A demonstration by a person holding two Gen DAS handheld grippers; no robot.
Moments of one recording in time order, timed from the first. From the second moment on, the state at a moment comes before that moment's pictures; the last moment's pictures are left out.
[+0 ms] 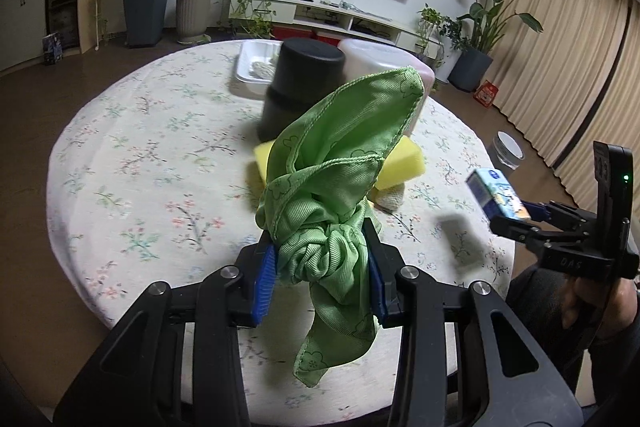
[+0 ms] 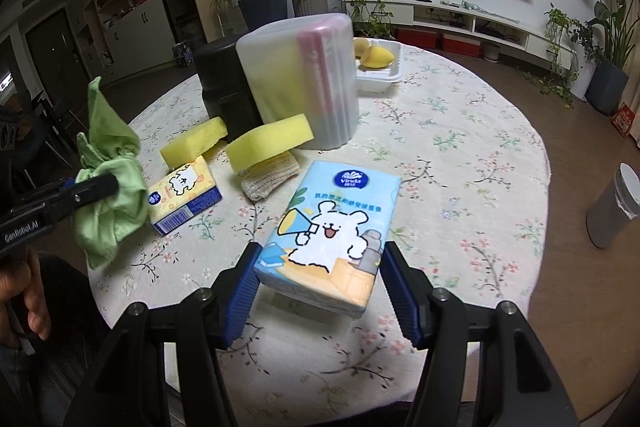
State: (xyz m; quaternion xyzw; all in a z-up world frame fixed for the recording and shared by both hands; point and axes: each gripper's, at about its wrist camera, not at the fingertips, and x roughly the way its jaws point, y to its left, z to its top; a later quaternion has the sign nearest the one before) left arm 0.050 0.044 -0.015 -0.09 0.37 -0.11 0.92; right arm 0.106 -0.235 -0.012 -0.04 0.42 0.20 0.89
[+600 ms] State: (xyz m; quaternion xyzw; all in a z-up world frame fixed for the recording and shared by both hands) left arm 0.126 0.124 0.041 -0.06 0.35 -0.06 0.93; right arm 0.186 -0.328 0.047 -0.08 0.39 0.11 0.91
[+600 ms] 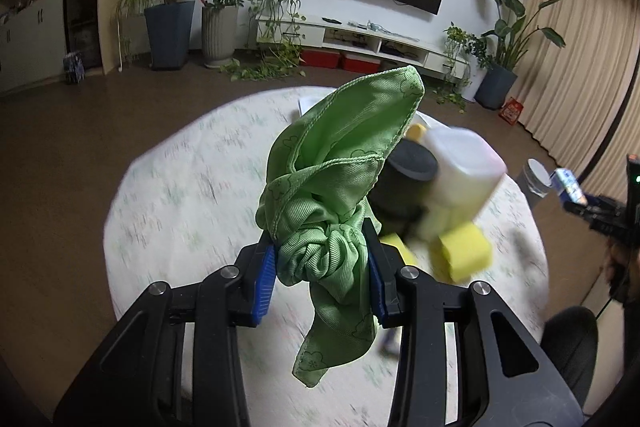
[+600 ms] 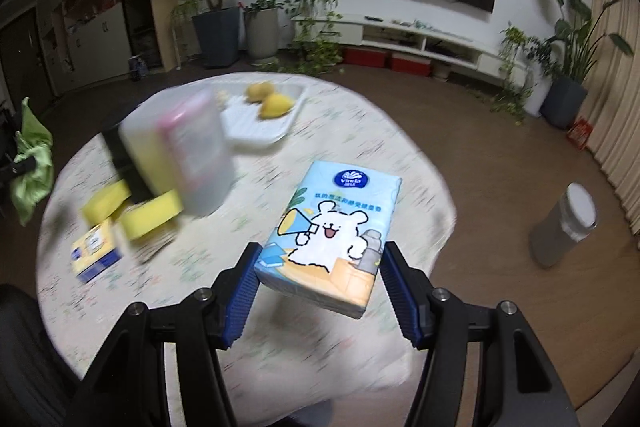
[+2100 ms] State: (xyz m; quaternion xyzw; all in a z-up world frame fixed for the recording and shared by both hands) left arm 0.429 0.038 -0.016 0.09 0.46 -0.20 0.86; right arm 0.471 -0.109 -0.015 -0.27 0.42 0.40 0.77
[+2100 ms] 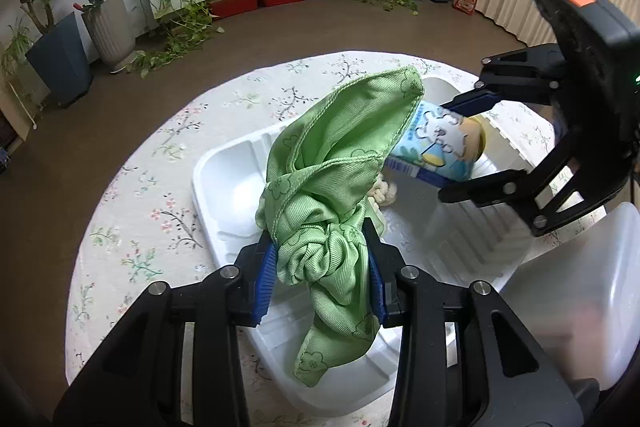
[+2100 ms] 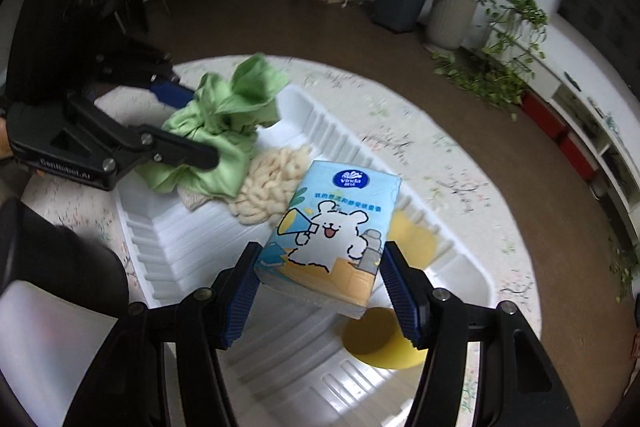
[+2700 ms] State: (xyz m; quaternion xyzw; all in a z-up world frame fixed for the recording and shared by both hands) left arm 0.426 0.041 -0.010 0.07 0.43 -0.18 0.88; right arm 0.467 -0.120 -0.016 -0.26 0.40 0.38 0.79
